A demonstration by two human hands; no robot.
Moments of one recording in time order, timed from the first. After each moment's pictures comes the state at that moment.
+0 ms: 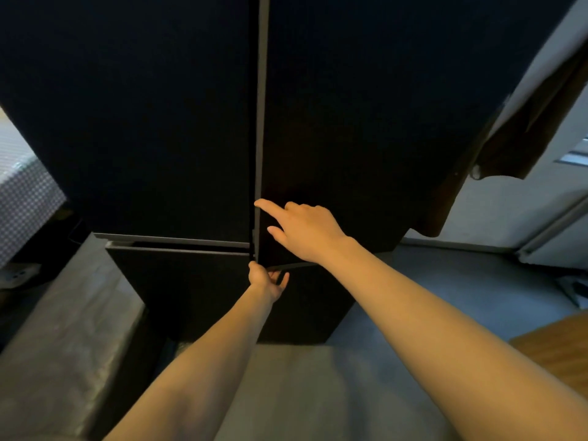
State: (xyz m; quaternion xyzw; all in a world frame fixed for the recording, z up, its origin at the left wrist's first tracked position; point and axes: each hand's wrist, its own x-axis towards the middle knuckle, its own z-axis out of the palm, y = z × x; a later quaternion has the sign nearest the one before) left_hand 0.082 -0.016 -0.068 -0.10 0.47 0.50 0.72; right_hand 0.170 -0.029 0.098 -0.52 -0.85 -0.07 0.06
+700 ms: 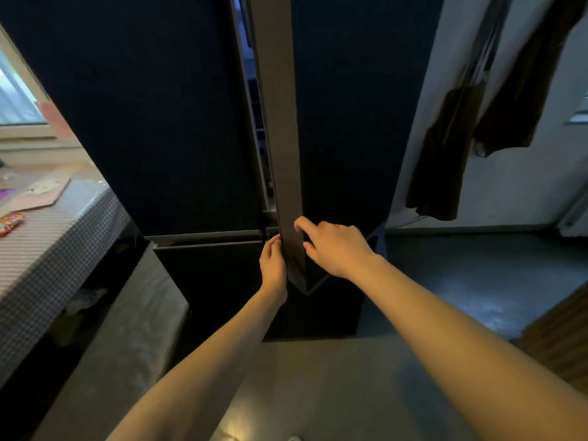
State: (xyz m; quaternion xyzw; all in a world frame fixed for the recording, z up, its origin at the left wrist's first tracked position) left_hand 0.106 -0.173 0.013 0.31 0.55 0.54 0.55; right_hand 0.242 -0.198 0.102 -0.57 -0.82 -0.02 0.07
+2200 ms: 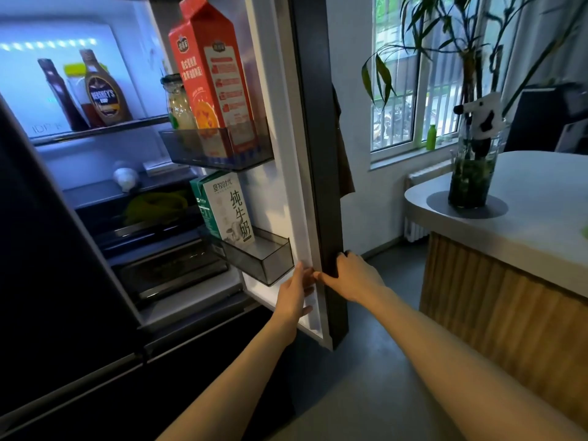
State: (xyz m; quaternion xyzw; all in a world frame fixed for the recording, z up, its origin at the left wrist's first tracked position) left_hand 0.370 -0.251 0.123 0.57 0.41 0.28 0.65; right_hand 0.529 -0.282 0.116 -0.84 -0.51 0.01 0.17
